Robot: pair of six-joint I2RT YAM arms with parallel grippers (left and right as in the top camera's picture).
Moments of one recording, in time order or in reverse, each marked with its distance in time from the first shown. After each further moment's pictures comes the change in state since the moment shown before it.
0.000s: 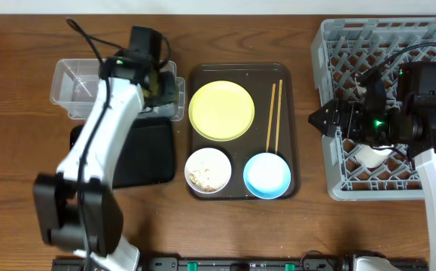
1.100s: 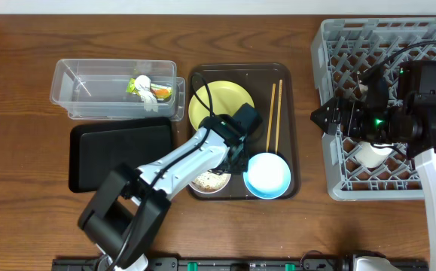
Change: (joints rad) left arm -0.508 0.103 -0.313 0.123 0.072 -0.290; right arm 0.000 0.000 0.000 0.026 0.039 0.000
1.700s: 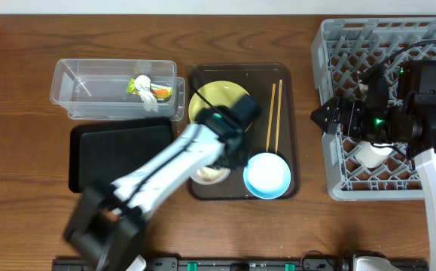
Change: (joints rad) left arm 0.037 -0.115 0.110 -0.166 0.040 0.032; right arm 0.000 0.000 0.000 0.005 0.000 0.000
